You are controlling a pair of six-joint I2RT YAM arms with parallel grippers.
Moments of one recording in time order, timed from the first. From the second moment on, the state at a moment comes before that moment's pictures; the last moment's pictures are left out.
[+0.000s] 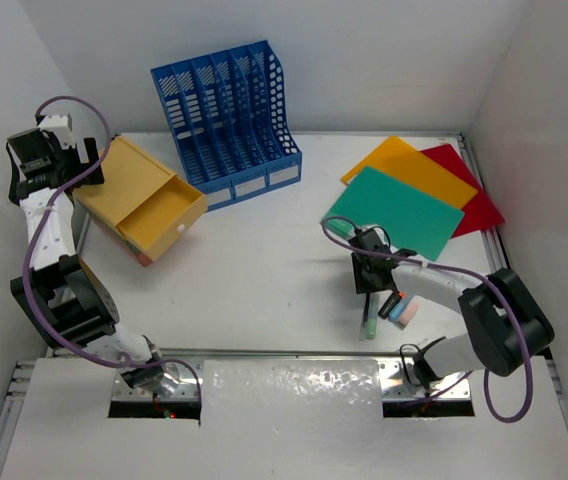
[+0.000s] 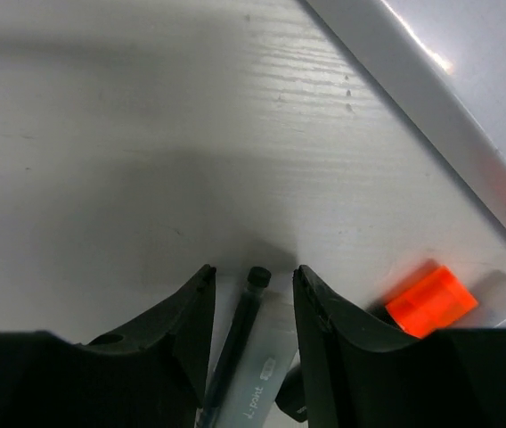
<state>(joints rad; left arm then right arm) 0.50 1.54 1.37 -0.37 0.16 0.24 0.52 1.43 0.59 -0.33 0.27 0.34</state>
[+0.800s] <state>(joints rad) 0.50 1.54 1.37 -0.37 0.16 0.24 0.63 1.71 0.83 -0.16 0.15 0.32</state>
